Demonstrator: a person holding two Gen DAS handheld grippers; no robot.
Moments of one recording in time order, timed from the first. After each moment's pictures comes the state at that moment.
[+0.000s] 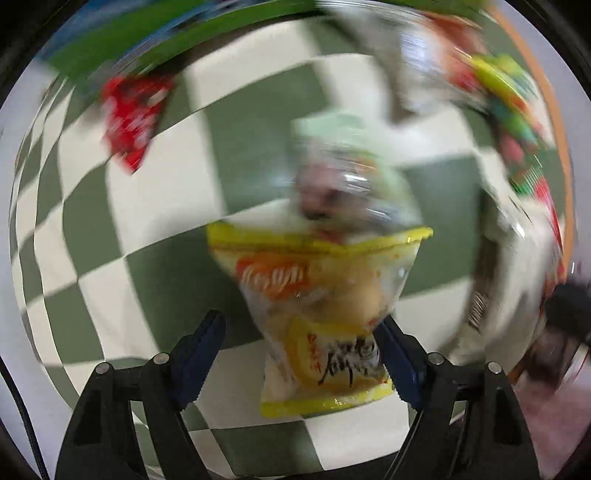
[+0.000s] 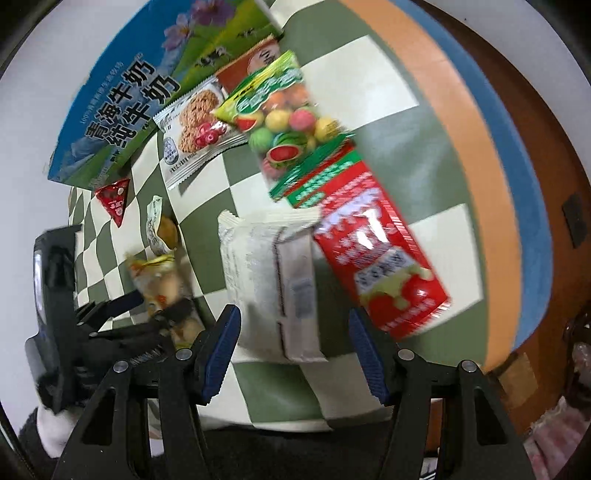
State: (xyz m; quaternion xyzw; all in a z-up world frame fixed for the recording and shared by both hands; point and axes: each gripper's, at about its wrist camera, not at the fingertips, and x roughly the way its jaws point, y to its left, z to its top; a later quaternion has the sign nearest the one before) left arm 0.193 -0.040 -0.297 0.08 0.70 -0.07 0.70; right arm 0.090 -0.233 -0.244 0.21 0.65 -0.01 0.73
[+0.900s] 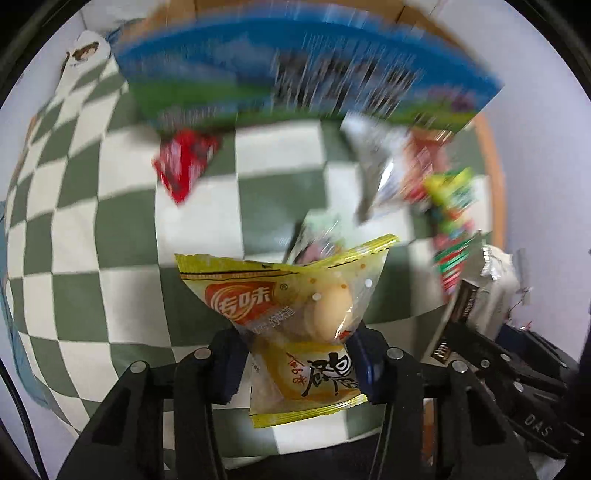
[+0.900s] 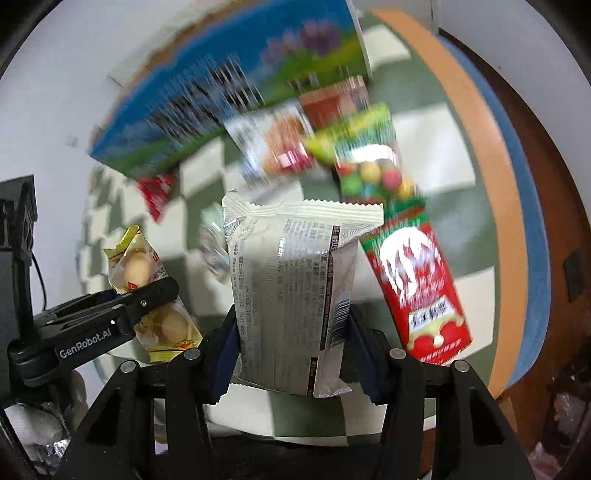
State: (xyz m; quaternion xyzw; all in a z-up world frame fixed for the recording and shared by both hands) left arm 0.180 0.002 -0.206 -0.05 0.64 -0.10 0.76; right arm 0.107 -0.186 -0.189 0.15 0.61 0.04 0.78
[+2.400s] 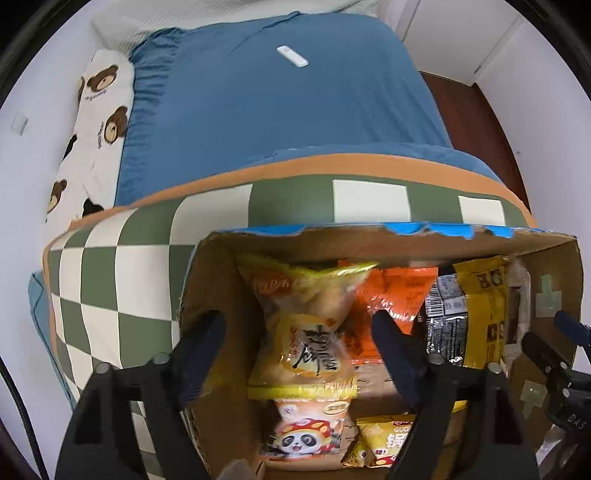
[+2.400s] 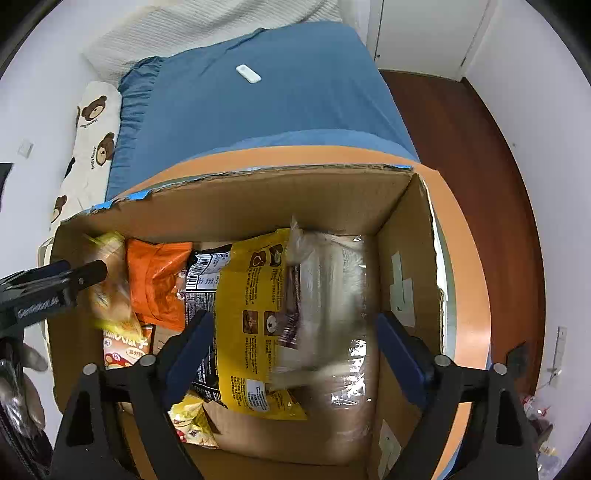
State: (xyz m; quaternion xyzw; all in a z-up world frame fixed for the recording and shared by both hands) left arm 0.557 0.059 -0.198 -0.01 0.67 0.00 0.74; right arm 0.512 -0.187 -0.171 0.02 0.65 0.00 0.76
